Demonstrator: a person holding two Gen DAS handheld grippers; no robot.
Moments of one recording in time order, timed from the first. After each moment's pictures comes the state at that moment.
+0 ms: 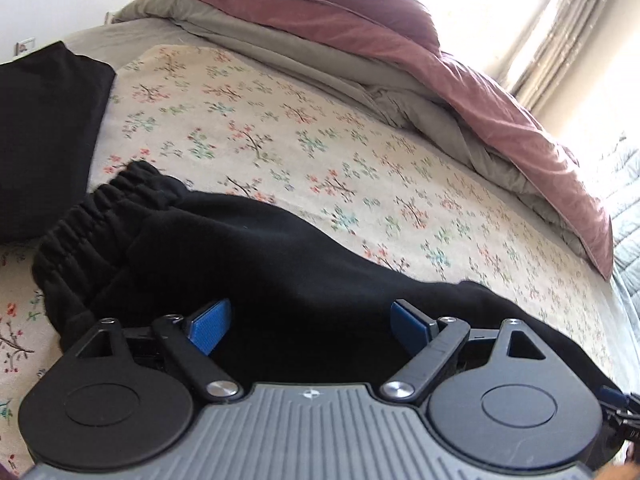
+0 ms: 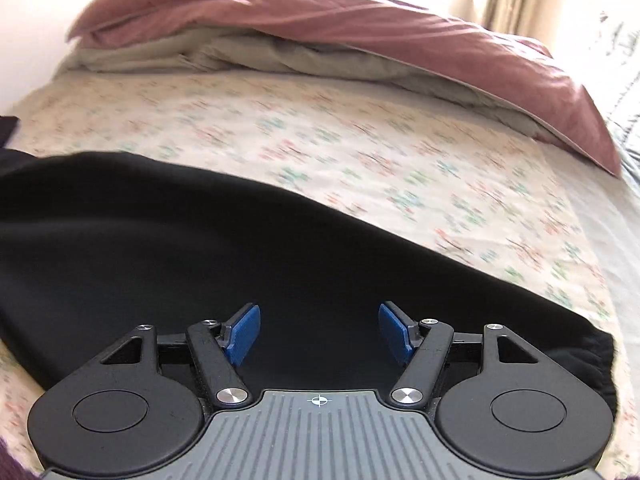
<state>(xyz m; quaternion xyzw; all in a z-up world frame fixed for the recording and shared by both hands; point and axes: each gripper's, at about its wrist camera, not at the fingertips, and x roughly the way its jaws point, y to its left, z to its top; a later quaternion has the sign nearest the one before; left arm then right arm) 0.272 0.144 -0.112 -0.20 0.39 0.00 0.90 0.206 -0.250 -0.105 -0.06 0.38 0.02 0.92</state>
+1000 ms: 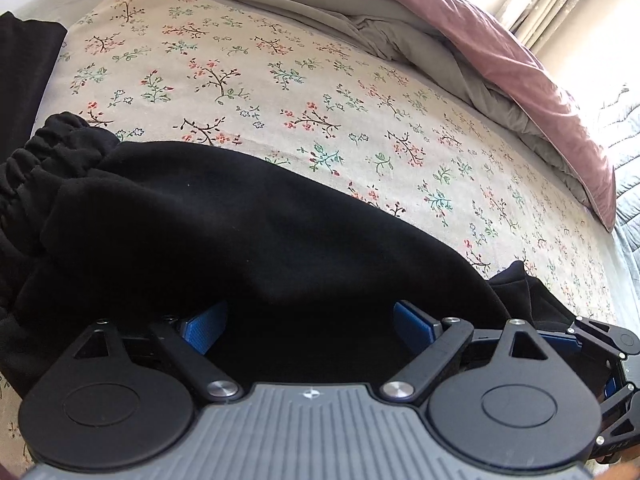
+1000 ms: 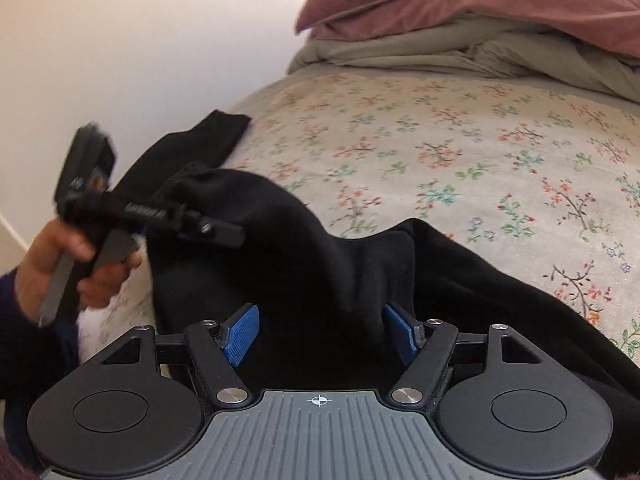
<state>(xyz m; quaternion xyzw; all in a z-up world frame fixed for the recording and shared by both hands) 0.304 0.128 -0.137 -0.18 0.46 -0.03 0.87 0.303 -0.100 -0.121 0.00 0.39 0.39 0.83</state>
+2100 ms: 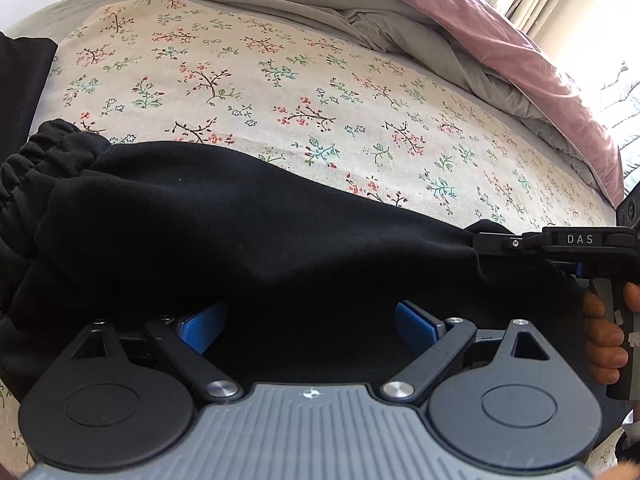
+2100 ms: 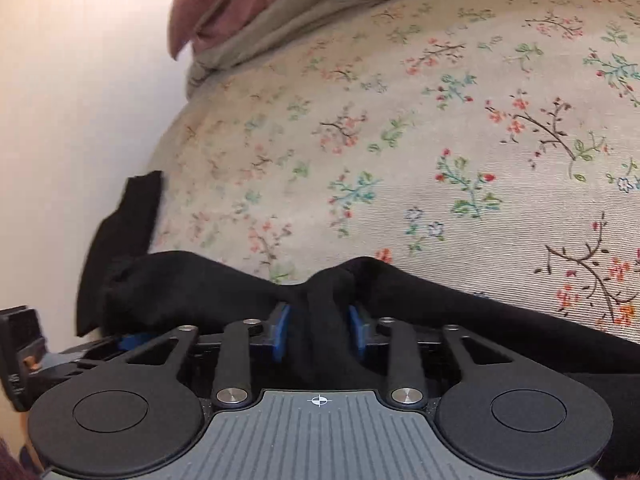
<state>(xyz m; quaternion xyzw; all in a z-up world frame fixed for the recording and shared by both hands) 0.305 0.121 -0.140 -0.16 0.46 -0.03 0.87 0.418 -0.104 -0.160 0.18 0.50 0.26 0.81</state>
